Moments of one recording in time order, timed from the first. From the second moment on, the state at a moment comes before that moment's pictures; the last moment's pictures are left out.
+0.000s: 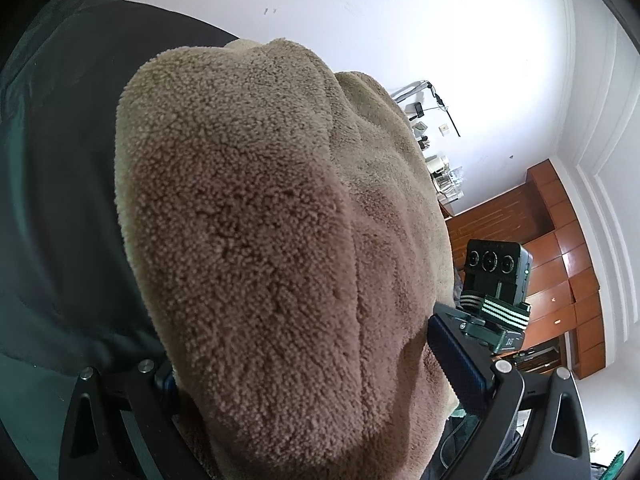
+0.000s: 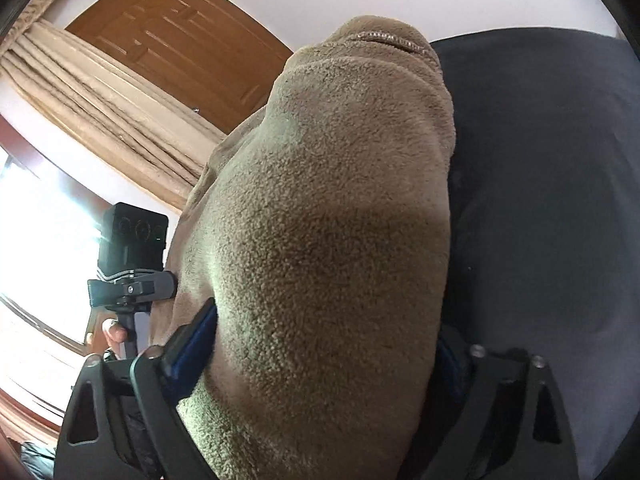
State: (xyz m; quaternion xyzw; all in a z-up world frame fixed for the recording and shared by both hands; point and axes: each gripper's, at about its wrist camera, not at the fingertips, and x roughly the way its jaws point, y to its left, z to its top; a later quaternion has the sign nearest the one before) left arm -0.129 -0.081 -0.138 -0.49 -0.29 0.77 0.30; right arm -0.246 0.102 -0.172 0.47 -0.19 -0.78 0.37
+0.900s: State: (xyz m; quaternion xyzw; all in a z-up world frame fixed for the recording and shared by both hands) left arm -0.122 0.033 -0.073 -0.46 -0.24 0.80 0.31; right arm -0.126 0.161 -0.090 0.33 -0.10 -0.90 0.26
